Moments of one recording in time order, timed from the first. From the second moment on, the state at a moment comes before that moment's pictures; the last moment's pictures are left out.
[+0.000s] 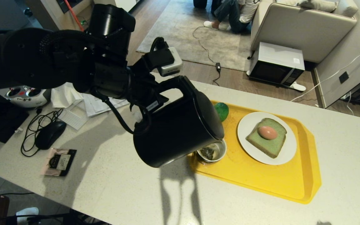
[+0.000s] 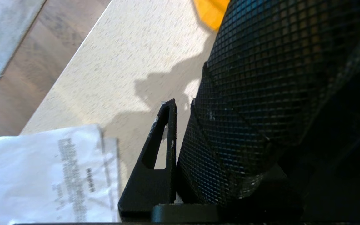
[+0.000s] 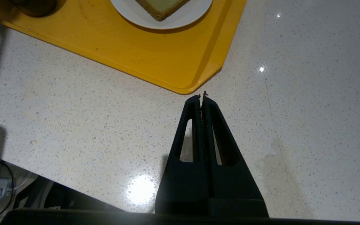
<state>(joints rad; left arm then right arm) -0.61 1.81 -1.75 0.38 0.03 0.80 -0.01 0.00 -0.05 0.13 0.01 -0.05</state>
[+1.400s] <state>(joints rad) -0.60 1.82 -1.88 0.35 0.24 1.03 -0.01 0.00 -0.05 0.13 0.01 -0.05</state>
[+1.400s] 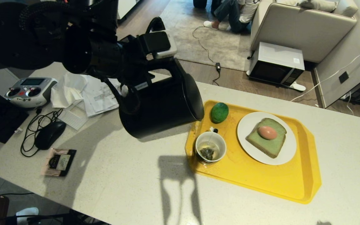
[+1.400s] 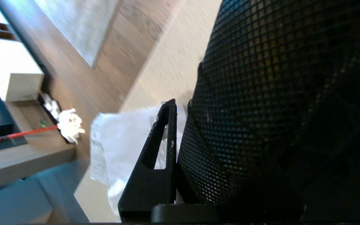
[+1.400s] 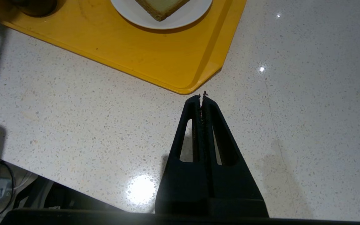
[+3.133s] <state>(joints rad) -0.72 1.84 -1.90 0.31 0.26 0.99 -0.01 0.00 -0.05 0.13 0.01 -0.05</state>
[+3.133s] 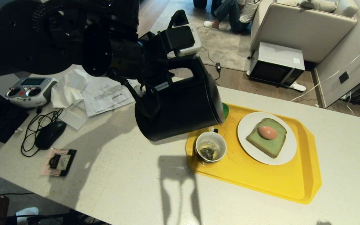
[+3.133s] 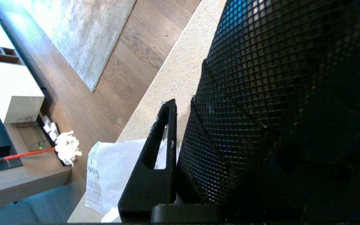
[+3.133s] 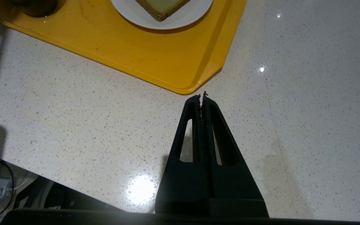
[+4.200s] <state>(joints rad) -0.74 1.84 -1.88 0.39 0.28 0.98 -0.01 0.00 -0.05 0.13 0.01 -0.05</state>
